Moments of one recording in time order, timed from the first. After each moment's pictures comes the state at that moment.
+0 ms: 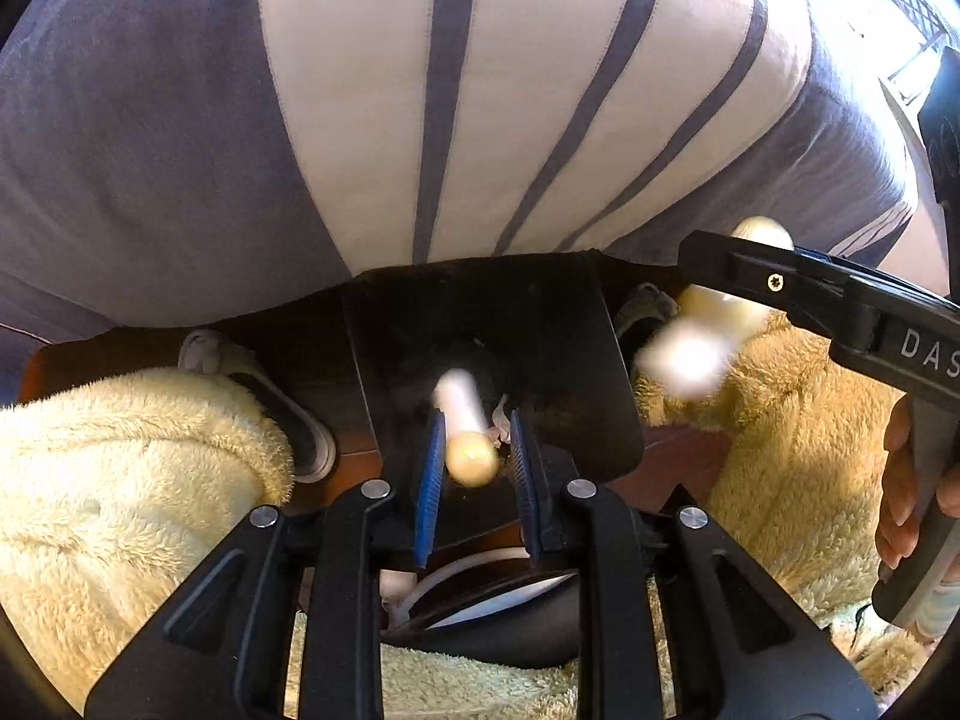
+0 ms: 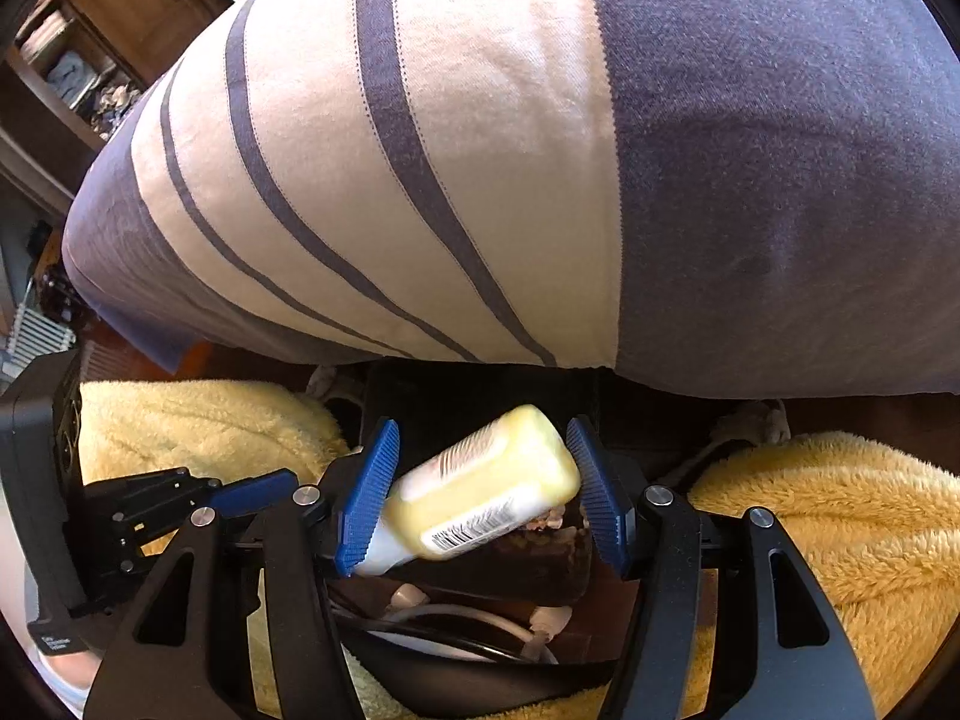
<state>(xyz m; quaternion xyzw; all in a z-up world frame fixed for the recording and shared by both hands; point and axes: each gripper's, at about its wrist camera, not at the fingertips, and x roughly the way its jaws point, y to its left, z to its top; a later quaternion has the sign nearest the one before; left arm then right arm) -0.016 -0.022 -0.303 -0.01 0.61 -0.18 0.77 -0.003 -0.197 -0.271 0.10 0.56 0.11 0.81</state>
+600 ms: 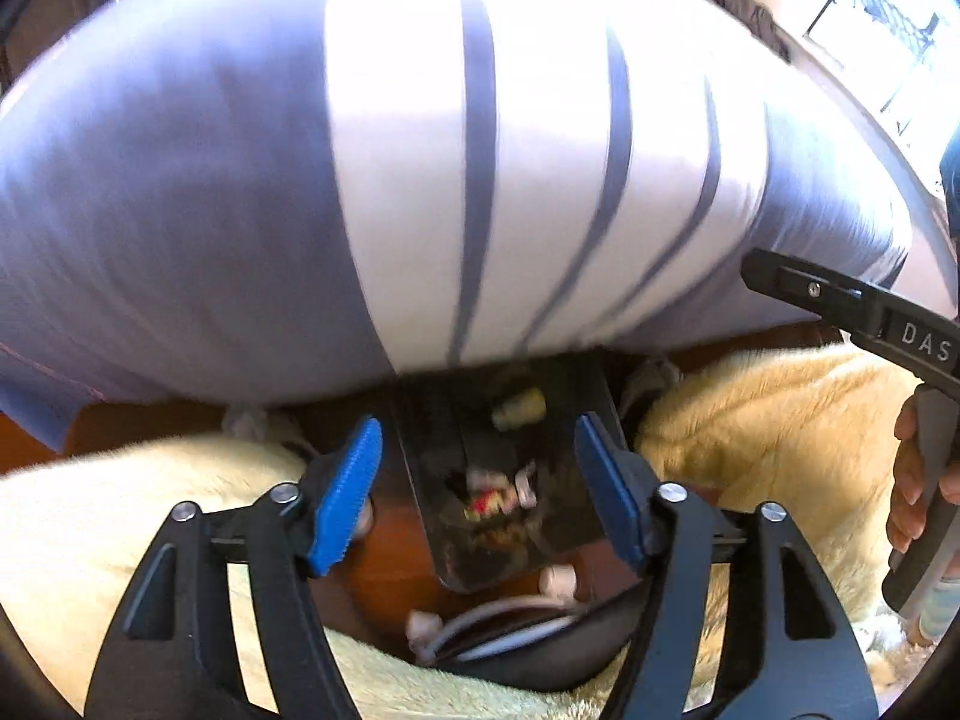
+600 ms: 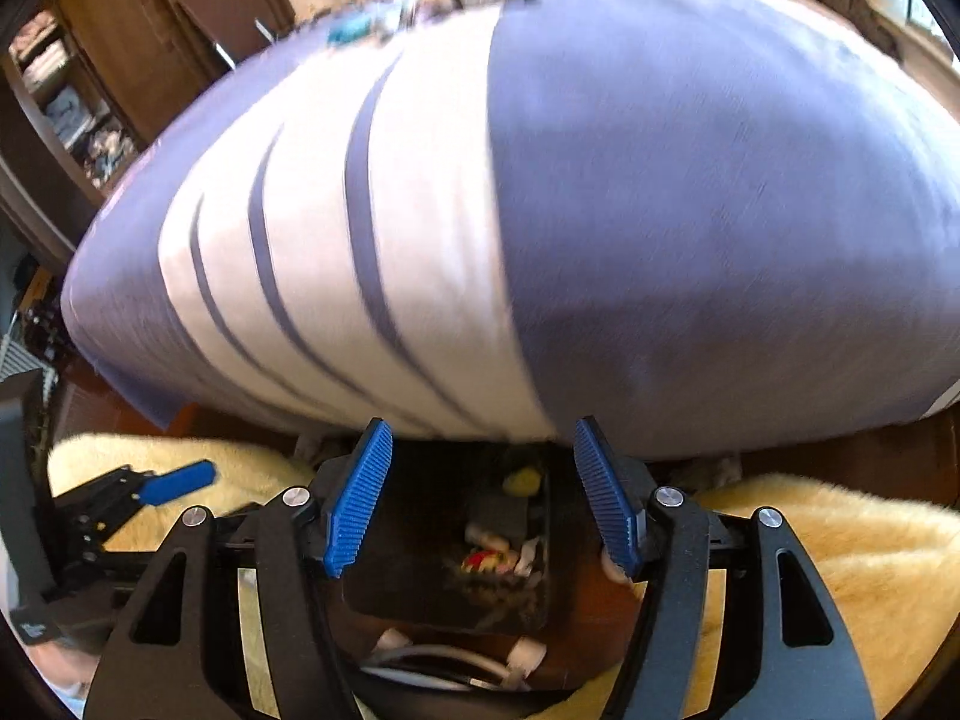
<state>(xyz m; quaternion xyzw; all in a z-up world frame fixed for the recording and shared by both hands) -0.006 -0.011 -0.226 0.00 0.52 -0.16 0.84 -0.007 -0.227 -0.193 0.10 0.48 0.07 0.87</state>
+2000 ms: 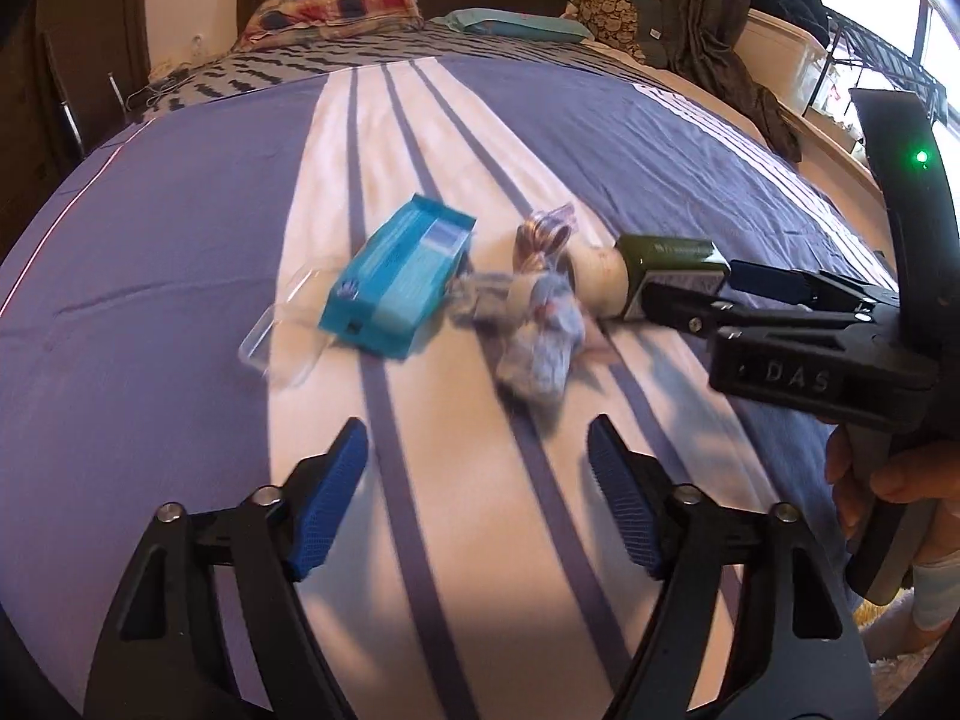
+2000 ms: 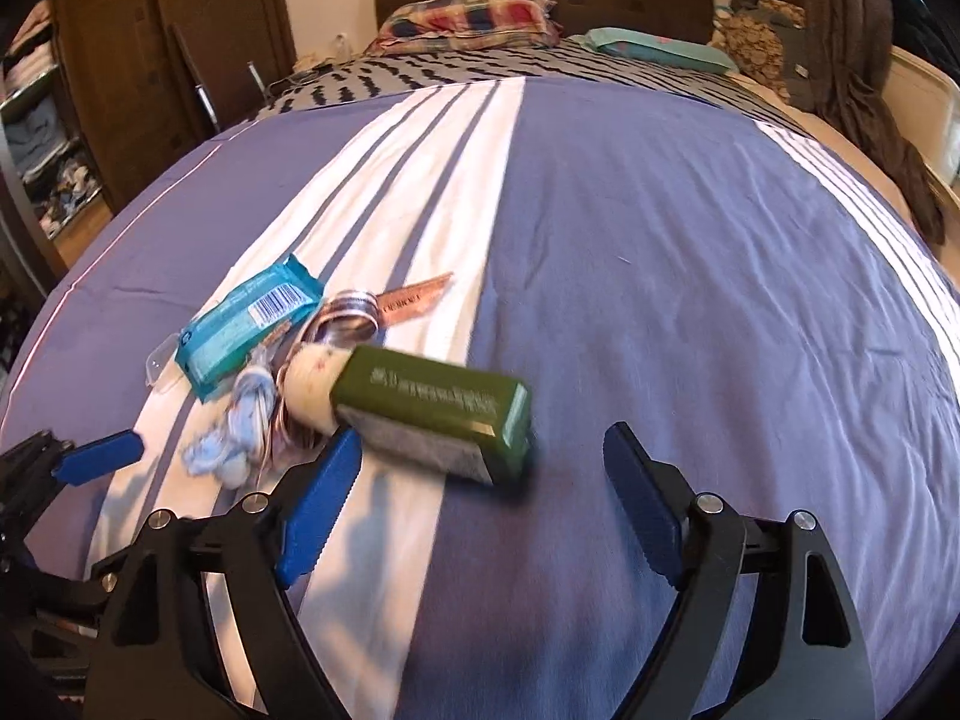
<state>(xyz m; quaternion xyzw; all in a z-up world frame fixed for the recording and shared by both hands) 0.257 -0.071 -0.142 0.03 0.43 -0.18 0.88 0.267 -0.244 -0.134 0.02 0.42 0.07 0.90</state>
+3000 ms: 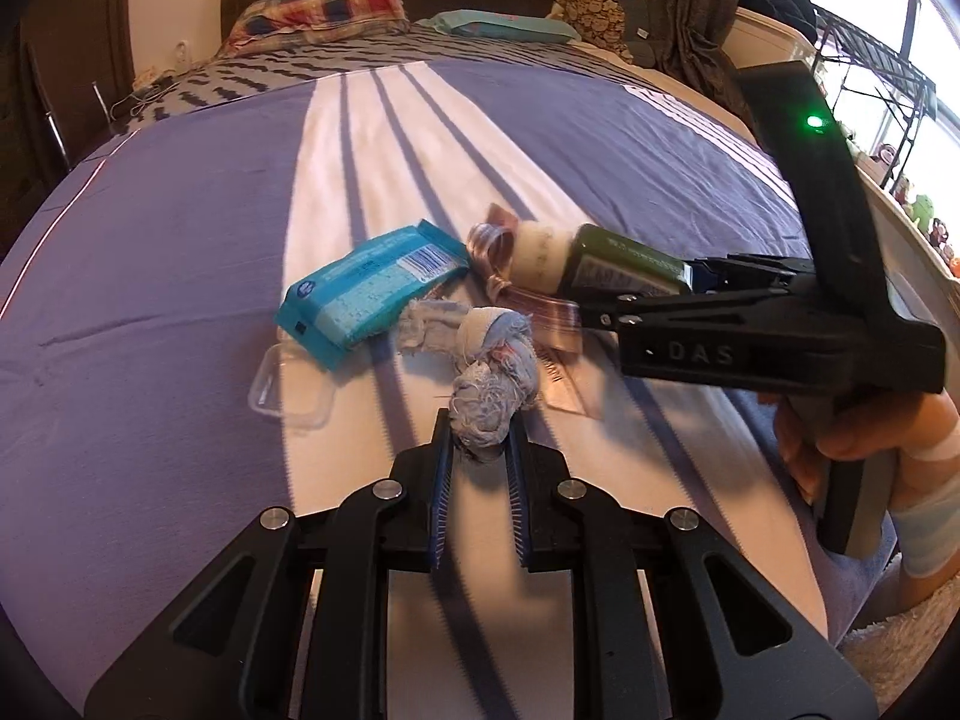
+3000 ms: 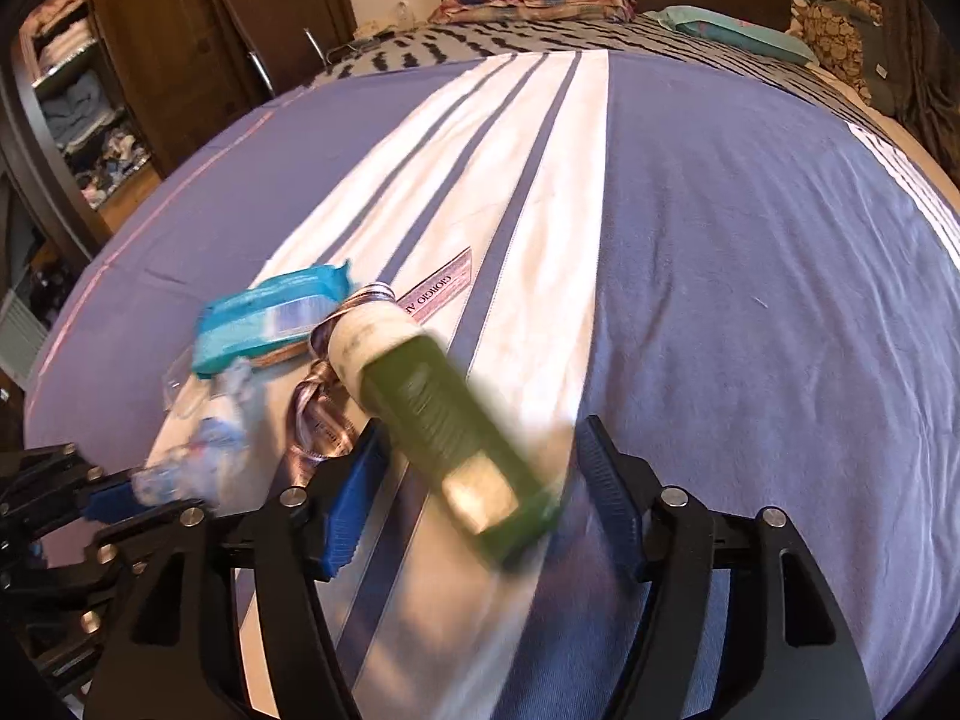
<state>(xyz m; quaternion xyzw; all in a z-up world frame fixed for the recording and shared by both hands) 0.272 -0.058 -0.140 0.04 0.43 -0.19 0.88 0.317 -0.216 -0.146 0.01 0.45 0.14 0.88</state>
